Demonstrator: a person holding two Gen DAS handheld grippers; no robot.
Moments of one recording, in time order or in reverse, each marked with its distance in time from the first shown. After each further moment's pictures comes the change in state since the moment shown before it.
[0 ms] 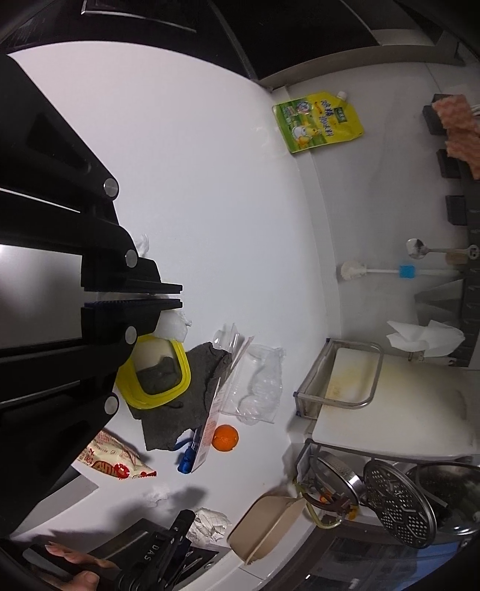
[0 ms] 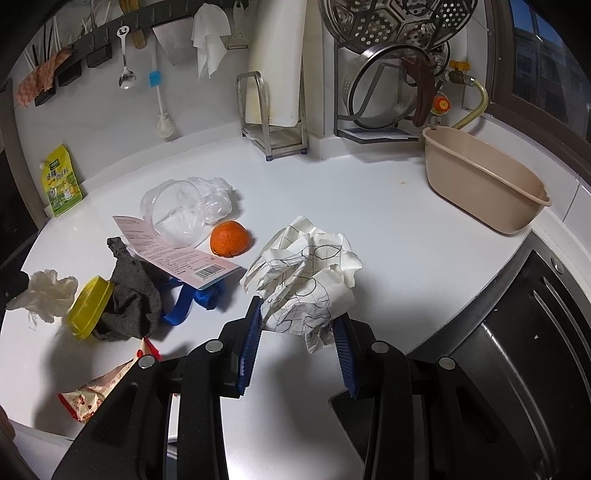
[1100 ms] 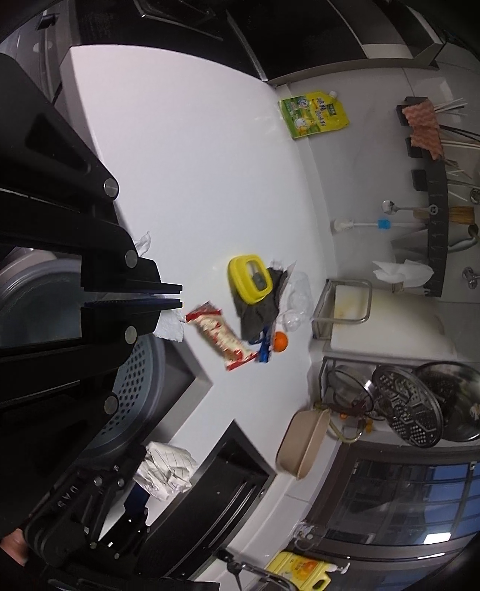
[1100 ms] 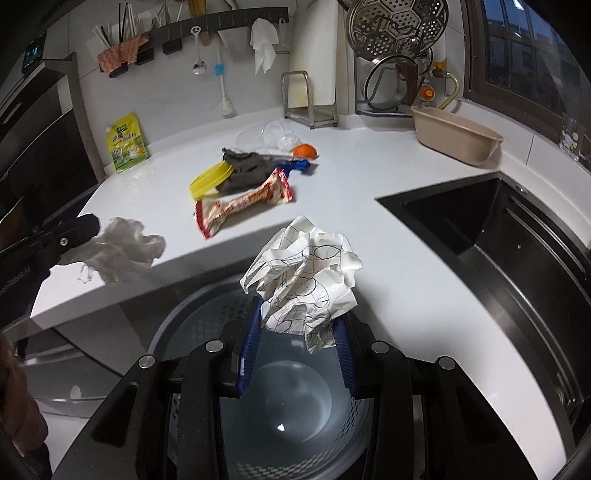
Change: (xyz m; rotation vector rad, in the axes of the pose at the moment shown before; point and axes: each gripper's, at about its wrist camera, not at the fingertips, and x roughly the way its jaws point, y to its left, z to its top) left arm -0.135 -0.044 -0.125 0.093 -0.060 -0.147; right arm -0.153 0.066 -0.170 0.004 -0.004 0.054
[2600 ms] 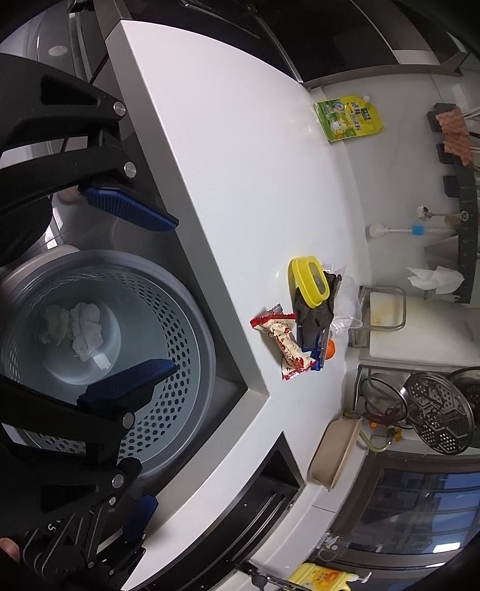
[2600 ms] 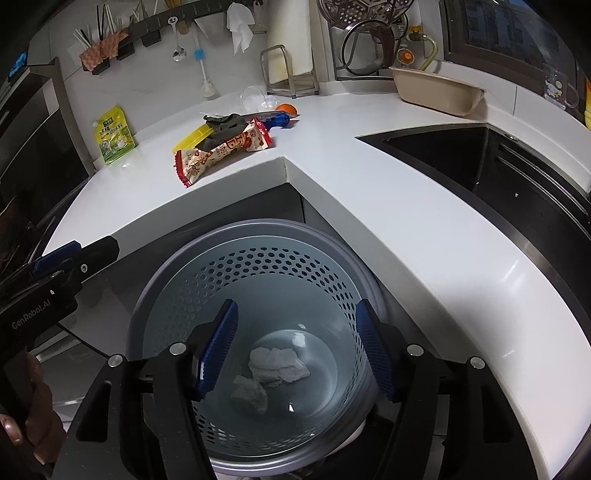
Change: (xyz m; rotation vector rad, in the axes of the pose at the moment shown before) left arm 0.025 -0.004 -0.052 -0.018 0.067 0.043; right arm 0.015 -0.016 -0.050 0.088 0.052 0.005
